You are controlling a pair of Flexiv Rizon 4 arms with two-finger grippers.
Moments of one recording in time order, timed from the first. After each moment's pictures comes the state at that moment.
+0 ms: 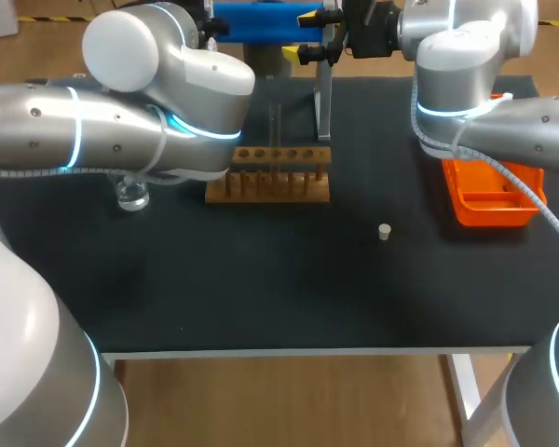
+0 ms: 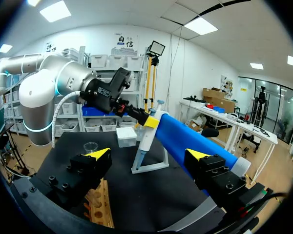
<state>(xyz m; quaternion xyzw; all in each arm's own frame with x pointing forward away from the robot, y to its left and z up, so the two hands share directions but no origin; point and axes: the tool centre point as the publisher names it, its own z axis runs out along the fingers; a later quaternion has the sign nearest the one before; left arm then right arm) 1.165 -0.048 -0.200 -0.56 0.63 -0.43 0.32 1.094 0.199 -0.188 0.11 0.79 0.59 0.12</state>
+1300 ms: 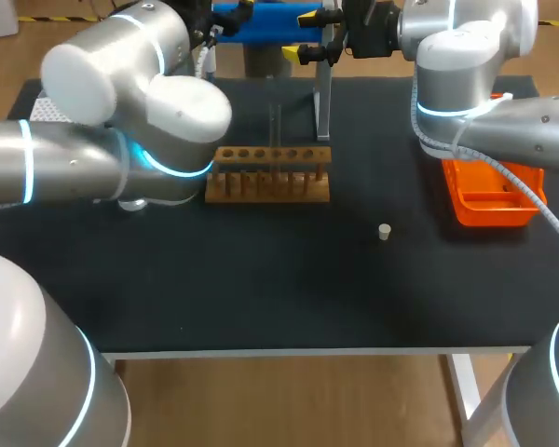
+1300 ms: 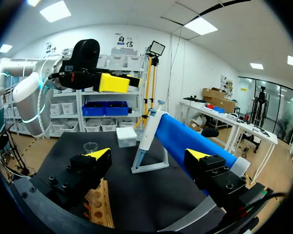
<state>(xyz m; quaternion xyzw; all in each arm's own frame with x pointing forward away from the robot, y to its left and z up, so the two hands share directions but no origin) 1.093 -0.096 -0.102 -0.38 0.66 -0.53 0.36 1.094 0.199 -0.188 0.11 0.79 0.59 0.12</state>
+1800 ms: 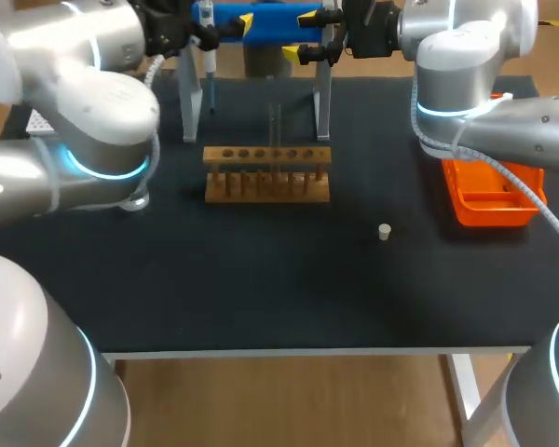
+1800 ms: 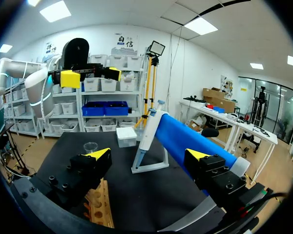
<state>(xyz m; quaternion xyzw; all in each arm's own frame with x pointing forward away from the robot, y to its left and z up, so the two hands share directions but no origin) 1.035 -0.106 -0.096 -0.25 0.74 -0.56 0.27 1.094 0.199 -0.188 0.11 0.79 0.59 0.12</state>
